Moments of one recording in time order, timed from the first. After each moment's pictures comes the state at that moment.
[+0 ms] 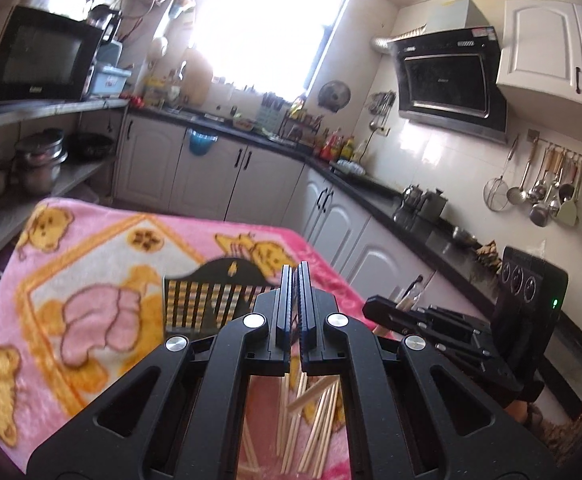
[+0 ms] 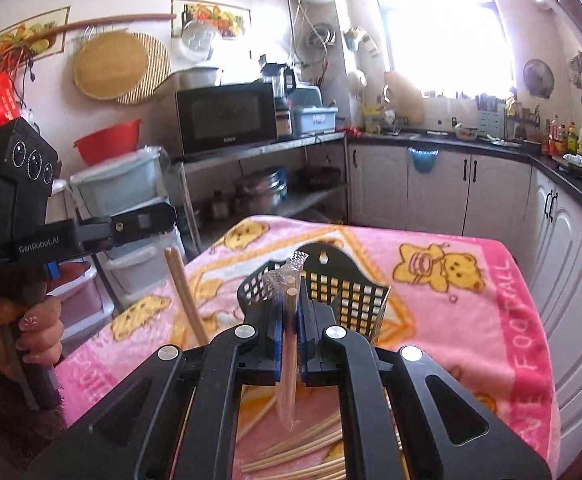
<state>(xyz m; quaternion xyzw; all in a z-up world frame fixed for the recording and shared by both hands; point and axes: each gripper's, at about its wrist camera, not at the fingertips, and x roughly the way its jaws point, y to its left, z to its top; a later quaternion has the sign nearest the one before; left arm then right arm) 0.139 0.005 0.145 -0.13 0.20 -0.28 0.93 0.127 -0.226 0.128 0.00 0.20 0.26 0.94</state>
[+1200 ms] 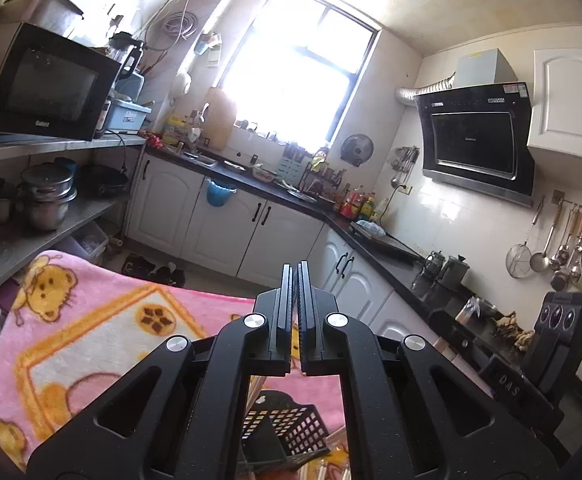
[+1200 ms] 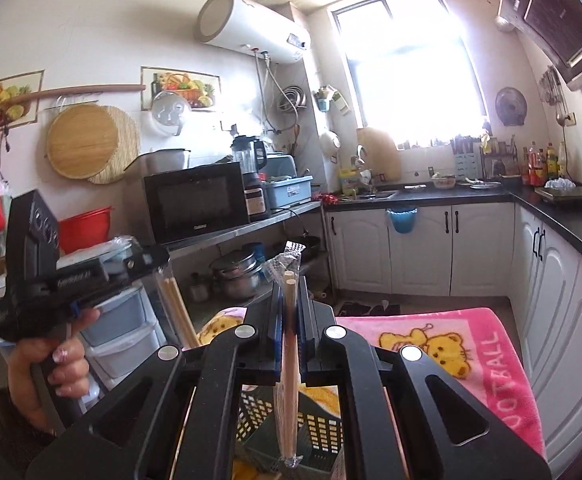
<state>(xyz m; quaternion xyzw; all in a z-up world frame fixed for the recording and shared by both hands) 0.238 0.026 0.197 -0.17 0.14 -0.23 0.95 0.209 -0.249 0.192 0.06 0.11 0.22 0.97</state>
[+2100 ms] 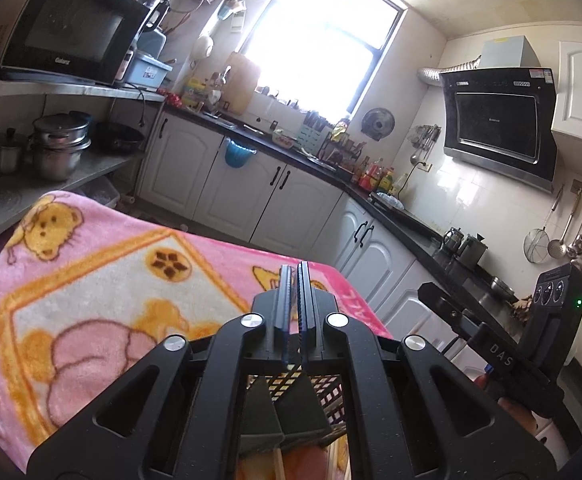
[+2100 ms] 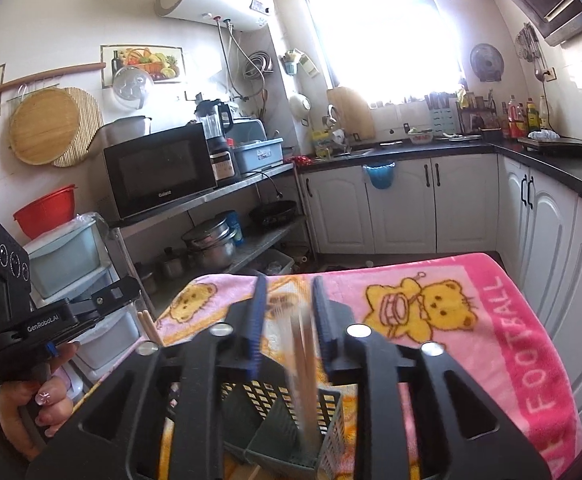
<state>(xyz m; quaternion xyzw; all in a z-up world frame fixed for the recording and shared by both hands) 0.255 0.028 0.111 -0.19 0.20 -0.22 0.94 0.250 -0.241 0.118 0.09 0.17 0.18 0.97</state>
